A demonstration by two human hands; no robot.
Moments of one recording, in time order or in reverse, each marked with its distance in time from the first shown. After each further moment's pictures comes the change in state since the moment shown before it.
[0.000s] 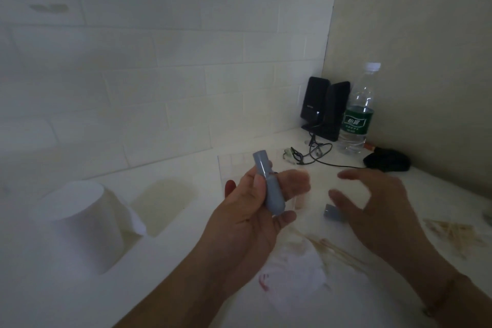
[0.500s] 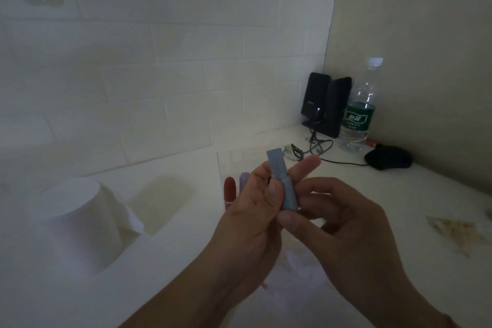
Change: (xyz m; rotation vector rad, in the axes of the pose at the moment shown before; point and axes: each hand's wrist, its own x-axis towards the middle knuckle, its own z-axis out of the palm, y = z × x) left_hand -0.002 -0.008 0.008 -0.045 -0.118 0.030; right_hand -0.049 -0.081 -0.013 0.775 -0.108 -0.140
